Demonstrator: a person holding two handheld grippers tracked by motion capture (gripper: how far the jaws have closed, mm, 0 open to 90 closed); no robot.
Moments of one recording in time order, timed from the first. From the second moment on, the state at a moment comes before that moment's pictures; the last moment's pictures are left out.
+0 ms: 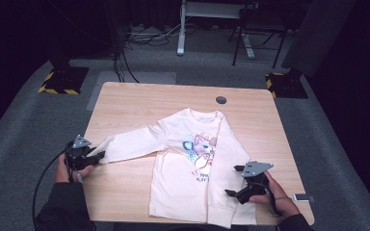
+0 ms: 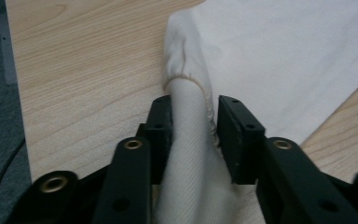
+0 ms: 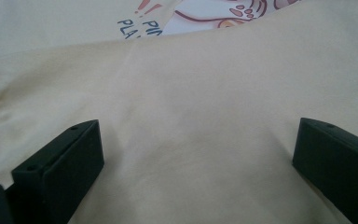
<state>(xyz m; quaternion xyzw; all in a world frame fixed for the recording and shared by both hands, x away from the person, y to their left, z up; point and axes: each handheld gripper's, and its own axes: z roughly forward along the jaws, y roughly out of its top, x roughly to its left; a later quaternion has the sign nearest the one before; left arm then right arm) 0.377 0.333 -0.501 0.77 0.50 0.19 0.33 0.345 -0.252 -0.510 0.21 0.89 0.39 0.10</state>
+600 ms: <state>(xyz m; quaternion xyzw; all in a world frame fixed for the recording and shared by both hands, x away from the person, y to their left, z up) 0.372 0.316 -0.486 0.77 0.49 0.19 0.37 0.345 -0.252 -0.510 0.21 0.89 0.39 0.10</state>
